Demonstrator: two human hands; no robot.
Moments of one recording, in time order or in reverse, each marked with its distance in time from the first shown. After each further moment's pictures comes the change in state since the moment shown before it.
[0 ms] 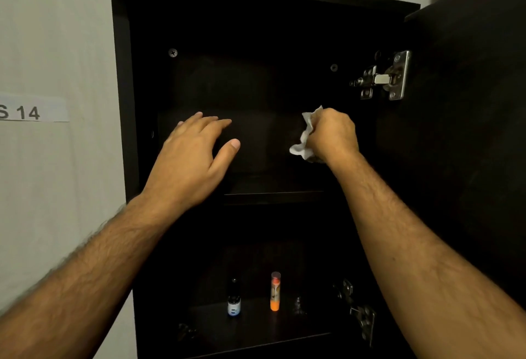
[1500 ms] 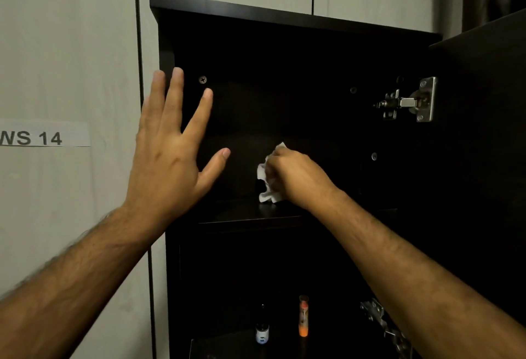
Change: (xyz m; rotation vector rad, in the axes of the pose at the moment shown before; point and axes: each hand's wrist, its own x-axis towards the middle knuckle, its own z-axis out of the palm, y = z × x) left_hand 0.005 -0.058 -0.039 0.164 0.424 0.236; right_hand -0.043 -0.058 0.054 -0.305 -0.110 -0.647
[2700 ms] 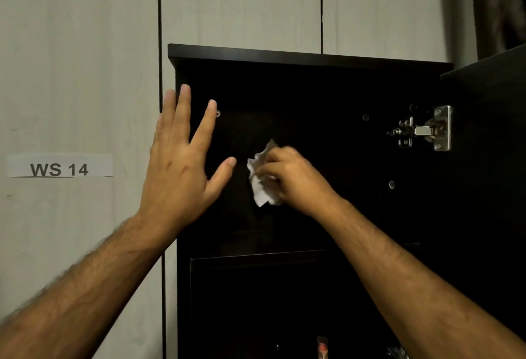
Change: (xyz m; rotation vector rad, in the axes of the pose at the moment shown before) left_hand 0.027 -0.010 0.002 -0.005 0.021 -0.038; right_hand 0.040 0.009 -0.004 0.181 0.251 -0.279
